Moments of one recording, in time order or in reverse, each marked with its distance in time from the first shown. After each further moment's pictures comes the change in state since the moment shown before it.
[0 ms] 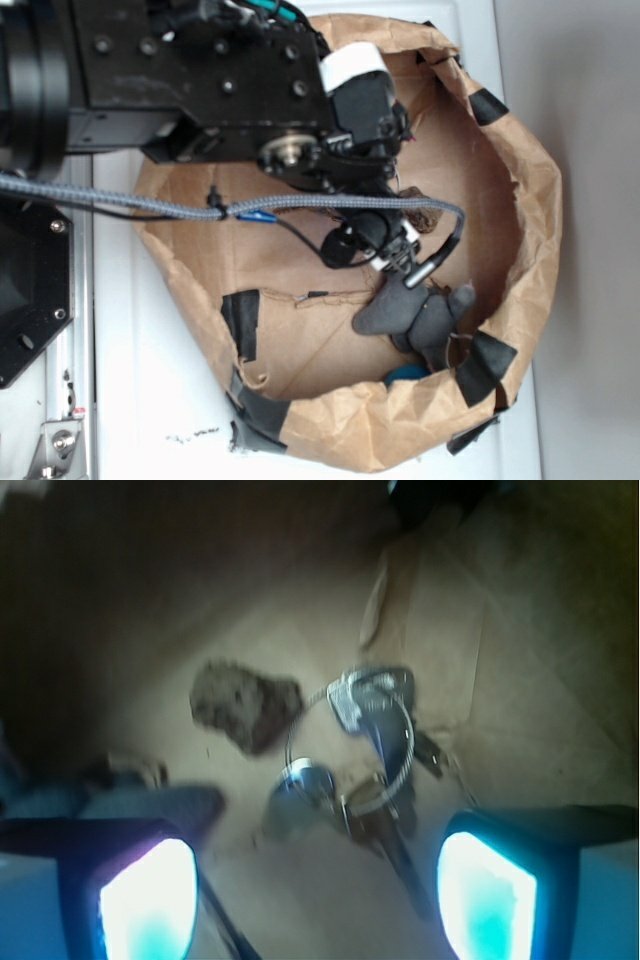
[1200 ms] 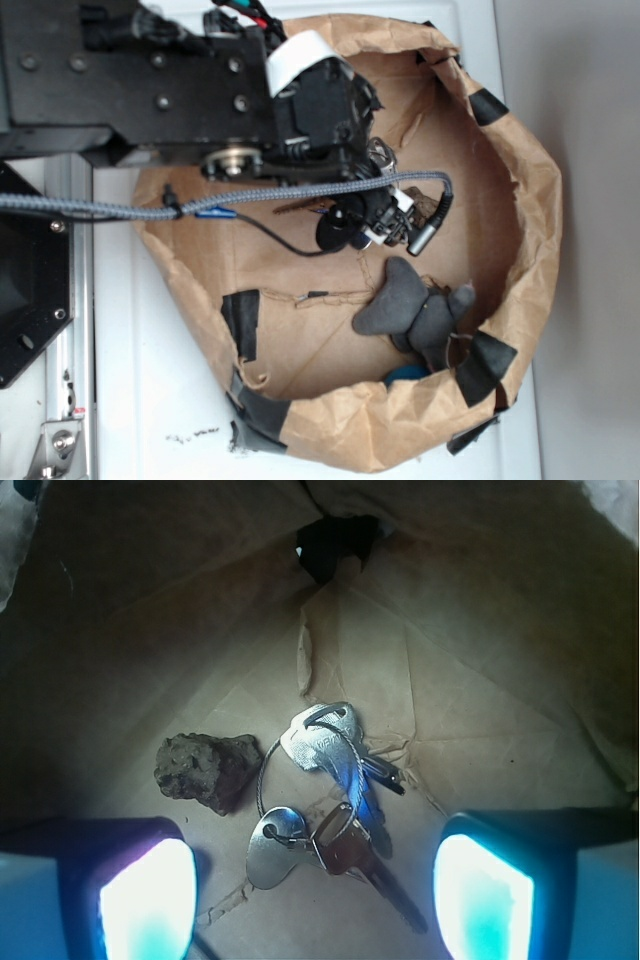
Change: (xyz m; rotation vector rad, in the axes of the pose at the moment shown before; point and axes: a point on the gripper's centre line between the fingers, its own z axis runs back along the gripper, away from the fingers) arm 0.001 0.010 0.009 0.011 -0.089 0.163
